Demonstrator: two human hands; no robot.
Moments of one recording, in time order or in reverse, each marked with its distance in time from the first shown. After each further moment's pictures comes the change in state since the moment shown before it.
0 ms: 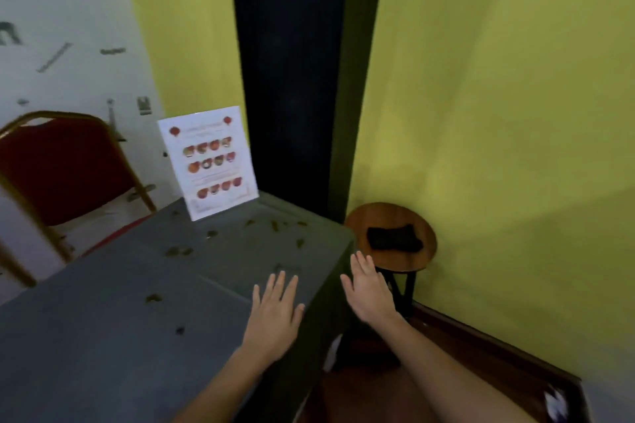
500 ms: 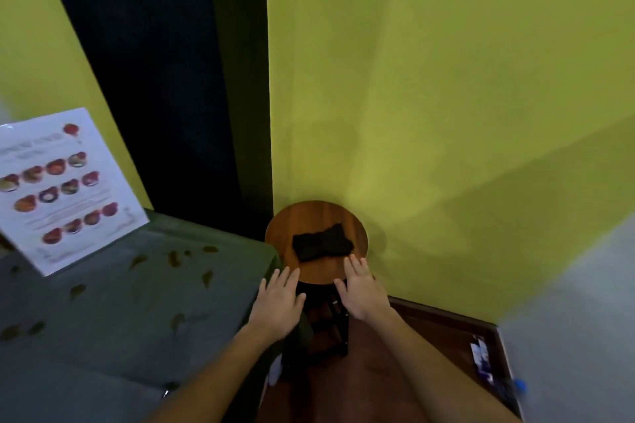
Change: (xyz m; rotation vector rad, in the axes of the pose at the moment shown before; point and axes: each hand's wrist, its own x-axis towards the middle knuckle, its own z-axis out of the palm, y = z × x) left_hand 0.164 0.127 0.050 -0.078 -0.261 0.212; right_hand 0.053 0.149 -0.036 -0.012 -0.095 0.295
